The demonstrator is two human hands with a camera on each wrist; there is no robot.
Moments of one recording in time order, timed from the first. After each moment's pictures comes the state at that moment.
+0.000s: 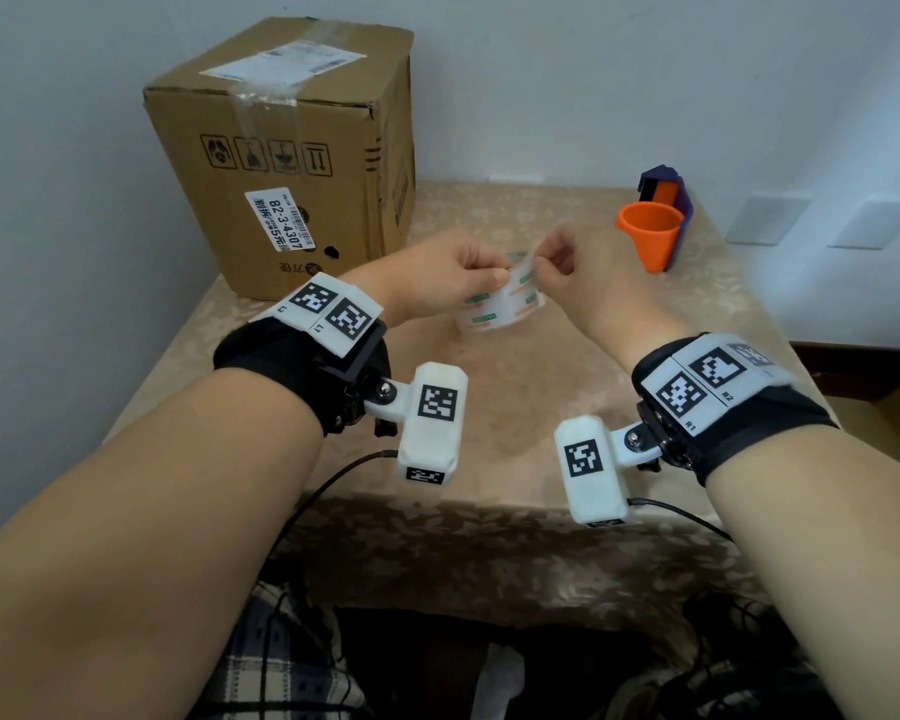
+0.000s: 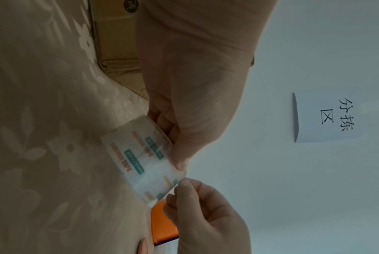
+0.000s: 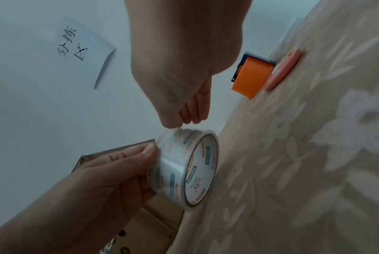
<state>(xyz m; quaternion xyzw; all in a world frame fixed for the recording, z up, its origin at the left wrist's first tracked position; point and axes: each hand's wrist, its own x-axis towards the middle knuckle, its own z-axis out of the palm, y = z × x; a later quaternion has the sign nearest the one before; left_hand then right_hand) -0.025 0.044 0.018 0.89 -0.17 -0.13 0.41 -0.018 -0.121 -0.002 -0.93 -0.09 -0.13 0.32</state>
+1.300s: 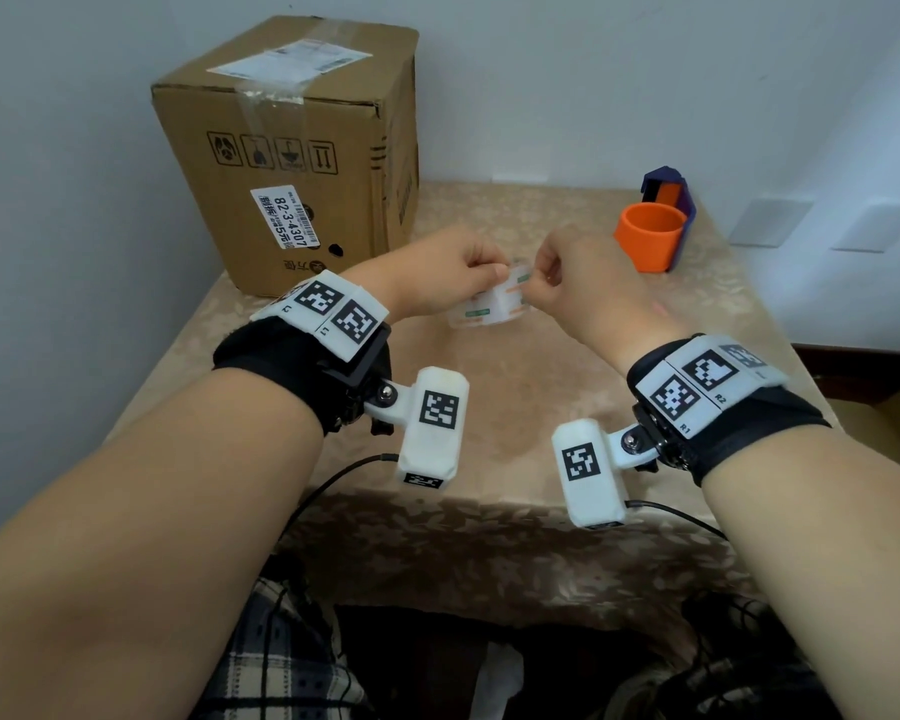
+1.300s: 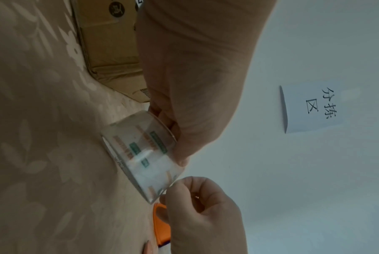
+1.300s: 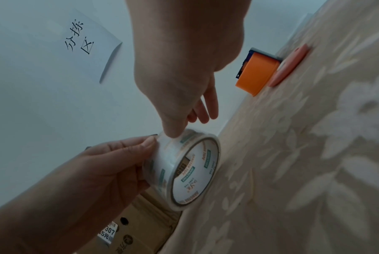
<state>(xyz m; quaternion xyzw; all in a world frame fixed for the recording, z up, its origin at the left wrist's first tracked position) -0.030 0.045 0.023 0.92 -0.18 -0.10 0.33 -0.025 -0.113 0.002 -0.96 -0.11 -0.11 0.23</state>
